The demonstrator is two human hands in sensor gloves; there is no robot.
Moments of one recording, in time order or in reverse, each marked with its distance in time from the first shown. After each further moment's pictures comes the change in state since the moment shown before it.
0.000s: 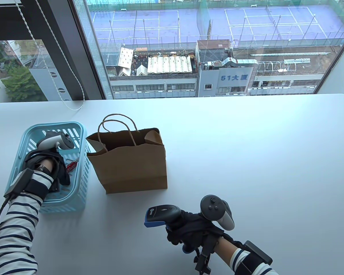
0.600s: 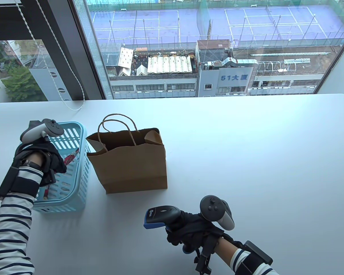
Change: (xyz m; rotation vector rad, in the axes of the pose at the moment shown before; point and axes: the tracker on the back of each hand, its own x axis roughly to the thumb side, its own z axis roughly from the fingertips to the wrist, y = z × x) left_hand -0.022 0.036 0.080 0.223 -0.229 0.198; right_hand 0.002 0.000 0.000 0.011 -0.019 0.022
